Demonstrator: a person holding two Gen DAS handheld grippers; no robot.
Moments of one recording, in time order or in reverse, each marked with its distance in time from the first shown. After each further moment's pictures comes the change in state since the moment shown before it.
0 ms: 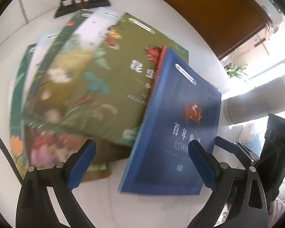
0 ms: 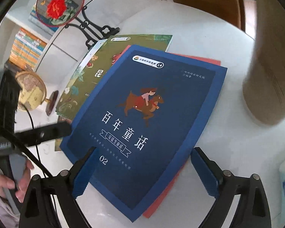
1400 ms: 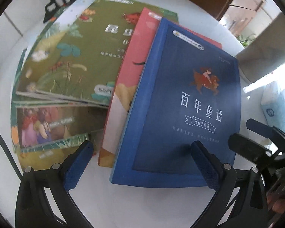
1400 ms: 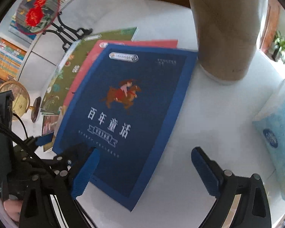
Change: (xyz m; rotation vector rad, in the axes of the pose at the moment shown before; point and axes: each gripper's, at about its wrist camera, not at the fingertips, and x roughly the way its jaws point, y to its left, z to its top) left arm 0.074 -0.068 -0.016 0.147 0.044 0.183; right arm -0.030 -0.015 -0.034 0.136 0.005 -0.129
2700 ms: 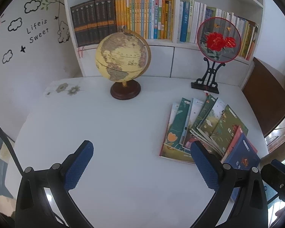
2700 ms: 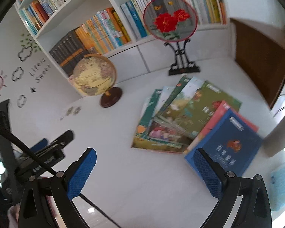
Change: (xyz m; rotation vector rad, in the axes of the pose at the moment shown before) left arm -0.242 0.143 -0.140 -0.632 -0.503 0.383; right arm -0.132 0.246 -0.038 -0.437 -0.131 0.197
